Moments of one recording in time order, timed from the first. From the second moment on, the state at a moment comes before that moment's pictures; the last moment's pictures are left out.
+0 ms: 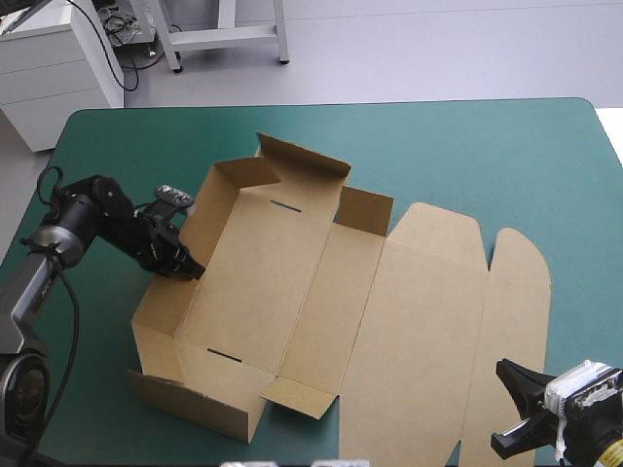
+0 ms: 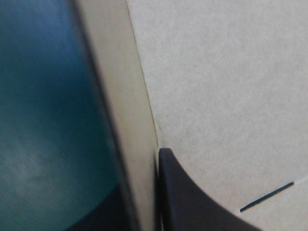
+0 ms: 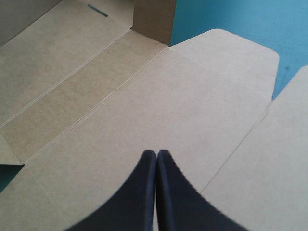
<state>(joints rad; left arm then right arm) -0.03 1.59 -1.22 -0.37 1.15 0.65 0.53 0.08 -0.41 0.00 0.75 0.10</state>
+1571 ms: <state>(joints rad) -0.69 1.68 -1.31 1.01 0.50 0.29 0.53 0.08 -0.41 0.00 0.75 0.10</state>
